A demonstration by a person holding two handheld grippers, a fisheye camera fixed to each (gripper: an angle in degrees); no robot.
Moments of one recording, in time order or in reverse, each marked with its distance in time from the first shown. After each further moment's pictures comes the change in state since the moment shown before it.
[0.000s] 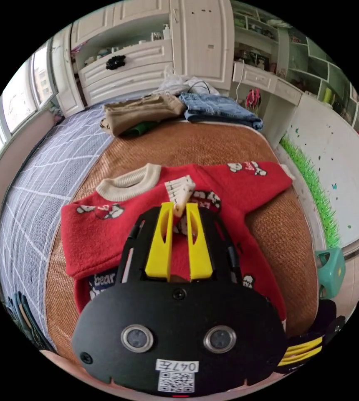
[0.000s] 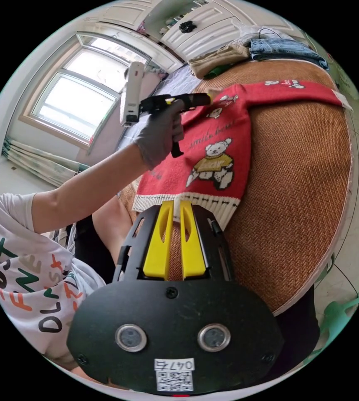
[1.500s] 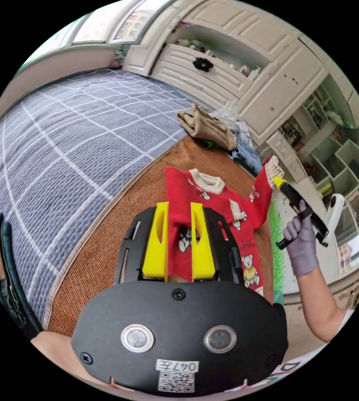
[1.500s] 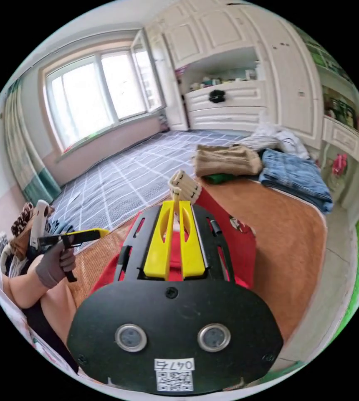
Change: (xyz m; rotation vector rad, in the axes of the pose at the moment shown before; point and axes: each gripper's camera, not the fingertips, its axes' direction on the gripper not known) left arm -0.333 0.238 -0.108 0.057 0.252 -0.487; right arm -0.160 -0.251 -0.049 0.415 0.389 -0.328
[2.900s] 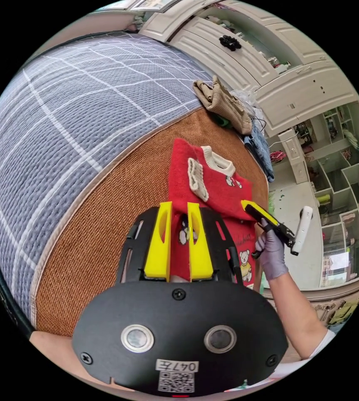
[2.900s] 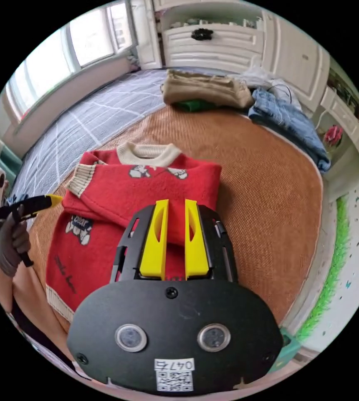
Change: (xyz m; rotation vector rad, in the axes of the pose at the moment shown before) left arm -0.112 0.006 0.008 -0.214 0.059 -0.148; right arm 0.013 0.002 0.073 -0.434 0.199 0.038
